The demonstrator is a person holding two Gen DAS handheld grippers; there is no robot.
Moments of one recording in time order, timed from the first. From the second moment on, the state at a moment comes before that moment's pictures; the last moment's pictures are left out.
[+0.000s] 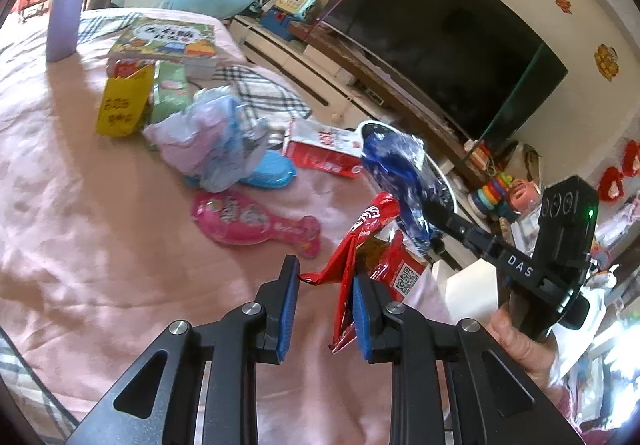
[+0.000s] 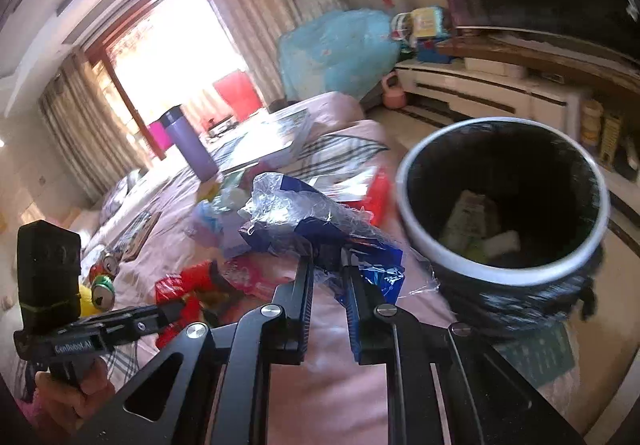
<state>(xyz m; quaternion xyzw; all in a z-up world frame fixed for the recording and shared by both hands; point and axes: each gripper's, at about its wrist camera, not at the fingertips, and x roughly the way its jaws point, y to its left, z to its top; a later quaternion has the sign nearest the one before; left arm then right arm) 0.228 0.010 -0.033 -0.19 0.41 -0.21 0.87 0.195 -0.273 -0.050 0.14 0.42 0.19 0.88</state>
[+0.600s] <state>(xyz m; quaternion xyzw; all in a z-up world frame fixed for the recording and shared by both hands) 0.266 -0.053 -0.016 -0.15 0.39 -0.23 0.88 0.193 -0.345 -0.033 0.16 0.40 0.12 0.90</state>
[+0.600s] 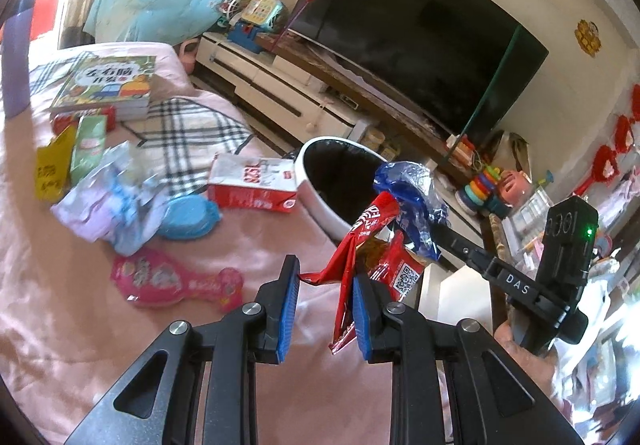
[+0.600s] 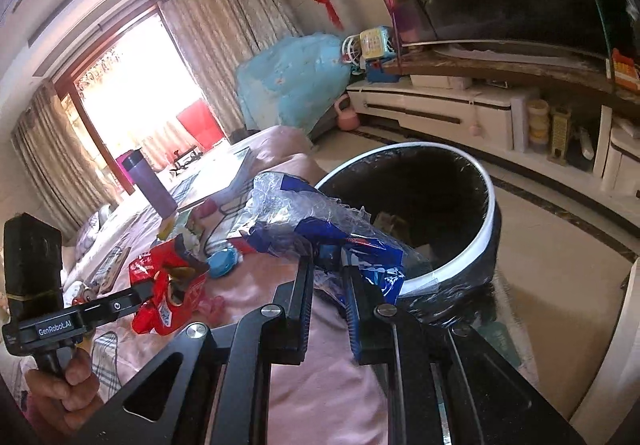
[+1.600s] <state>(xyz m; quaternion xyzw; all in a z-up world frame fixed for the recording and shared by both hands) 0.361 -0.136 -0.031 -0.12 0.41 -0.21 0.88 0.238 -0.388 -0.055 0.16 0.43 0.09 0.88</state>
